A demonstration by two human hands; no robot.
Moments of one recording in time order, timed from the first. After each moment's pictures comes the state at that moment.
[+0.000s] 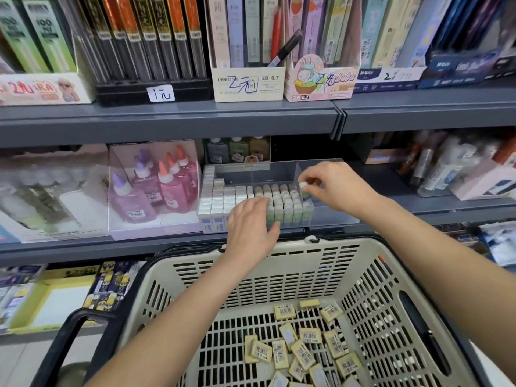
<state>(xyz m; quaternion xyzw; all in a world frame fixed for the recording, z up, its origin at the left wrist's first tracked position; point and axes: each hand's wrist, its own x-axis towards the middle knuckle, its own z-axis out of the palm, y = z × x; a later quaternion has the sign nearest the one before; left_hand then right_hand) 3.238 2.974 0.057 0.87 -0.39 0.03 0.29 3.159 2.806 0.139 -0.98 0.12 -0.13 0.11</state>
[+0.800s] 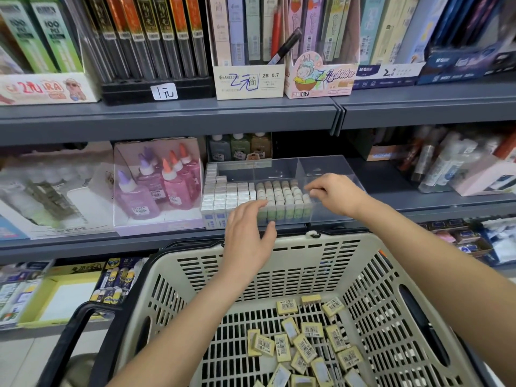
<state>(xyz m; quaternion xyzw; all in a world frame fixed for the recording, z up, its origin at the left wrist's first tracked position) 3.214 3.001 0.064 0.82 -0.37 0.01 0.44 3.160 2.793 0.109 -0.97 0.20 -0.04 0.16</state>
